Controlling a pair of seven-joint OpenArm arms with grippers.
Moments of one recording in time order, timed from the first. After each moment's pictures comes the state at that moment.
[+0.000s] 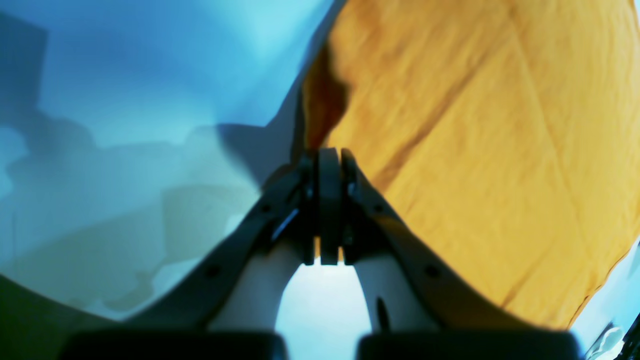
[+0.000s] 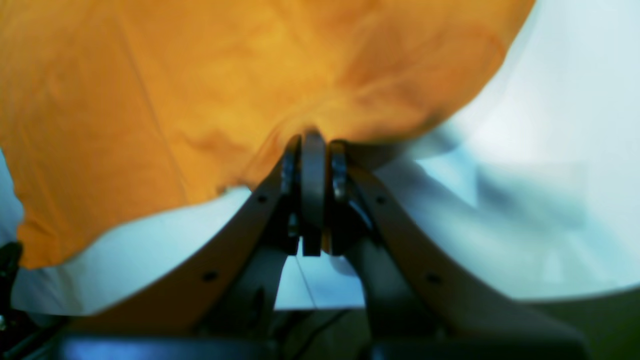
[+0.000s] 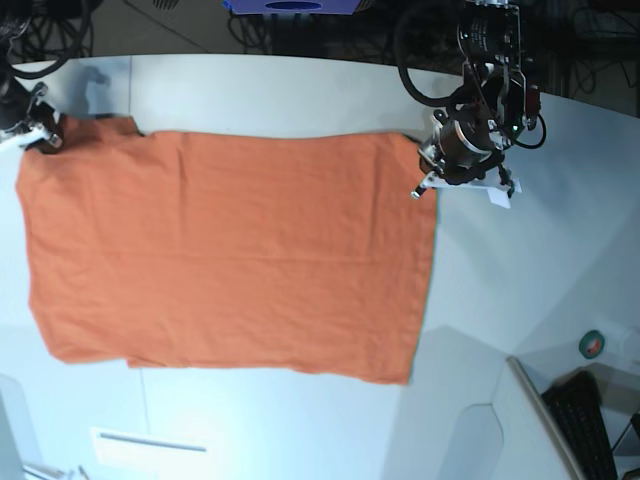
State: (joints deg) left arm 16.7 -5.3 -7.7 95.0 -40.0 25.5 45.2; right arm -18.7 8.7 41.4 86.7 41.4 19.6 -59.4
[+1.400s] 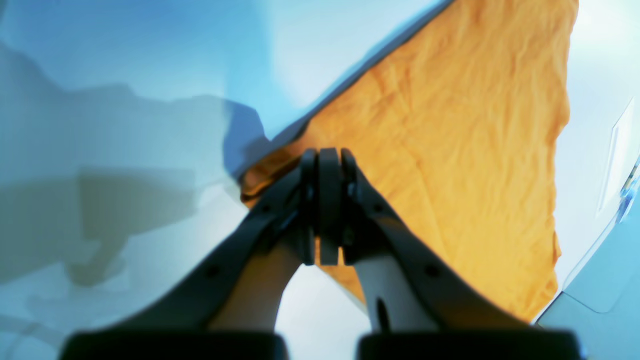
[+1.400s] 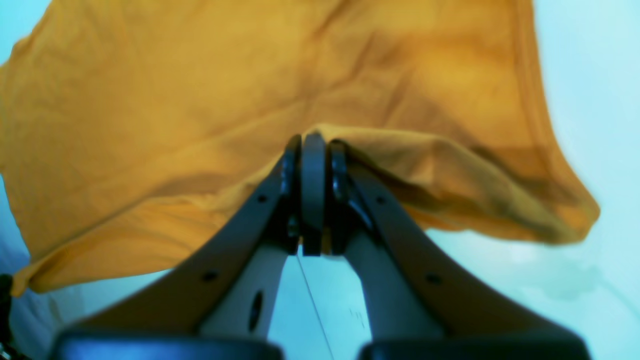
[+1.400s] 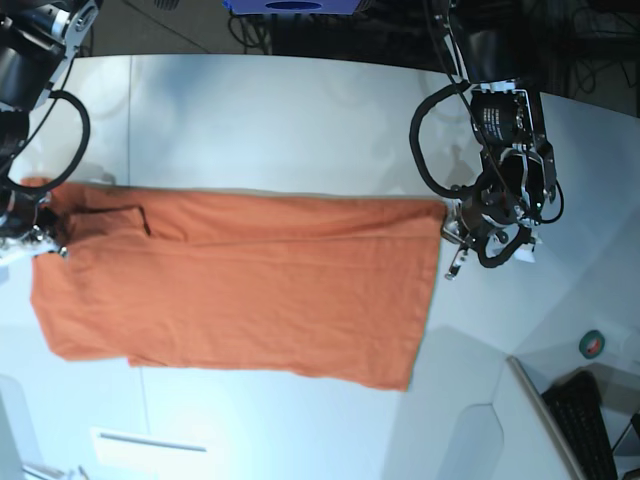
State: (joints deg) left arm -1.5 -2.2 -18.9 80.1 -39.4 25.5 47.5; right arm 5.7 11.9 34.2 71.3 28.5 14.3 -58.8
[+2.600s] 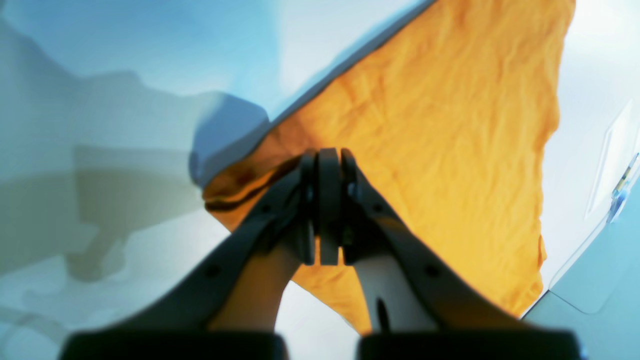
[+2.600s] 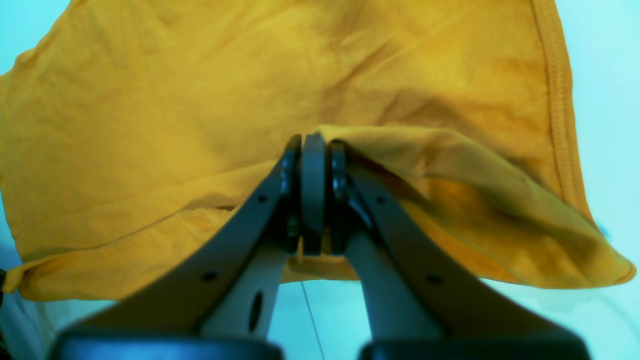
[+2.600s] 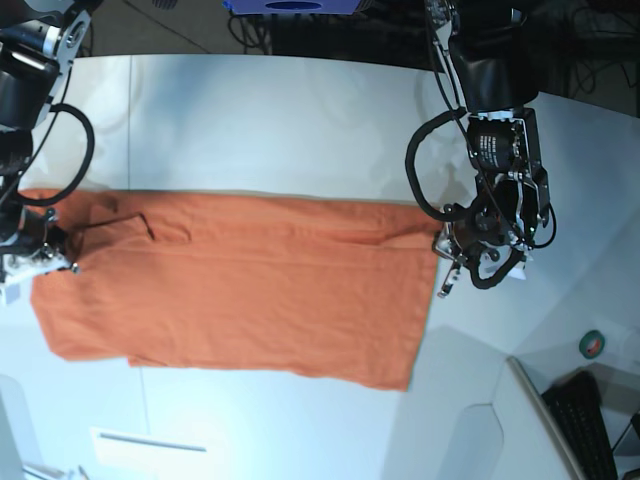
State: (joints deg) left arm -6.7 -2.2 -18.7 74.0 -39.1 25.5 47.5; right arm 9.1 14.1 28.1 64.5 28.6 14.3 -52.3
